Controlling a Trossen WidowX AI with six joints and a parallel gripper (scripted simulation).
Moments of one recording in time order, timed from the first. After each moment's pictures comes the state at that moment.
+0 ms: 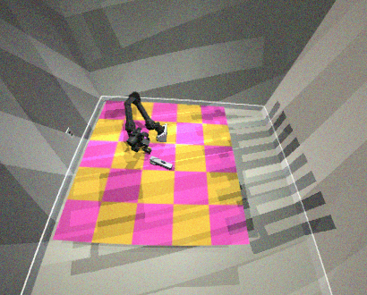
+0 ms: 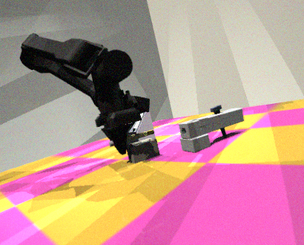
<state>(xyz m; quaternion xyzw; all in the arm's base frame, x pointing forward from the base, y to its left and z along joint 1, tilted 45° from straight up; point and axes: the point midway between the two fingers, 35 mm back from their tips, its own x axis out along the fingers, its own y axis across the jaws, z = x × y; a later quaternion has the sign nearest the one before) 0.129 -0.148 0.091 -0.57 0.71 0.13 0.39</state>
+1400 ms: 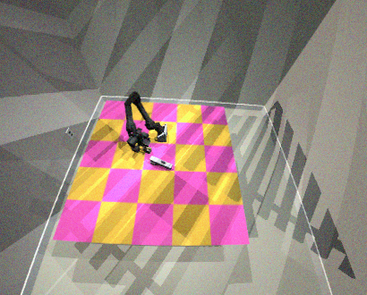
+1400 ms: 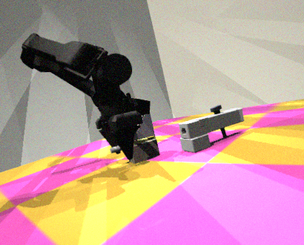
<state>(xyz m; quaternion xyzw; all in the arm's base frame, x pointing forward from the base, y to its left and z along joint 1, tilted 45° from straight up) 0.128 -0.152 0.085 -0.57 0.71 0.14 0.39</state>
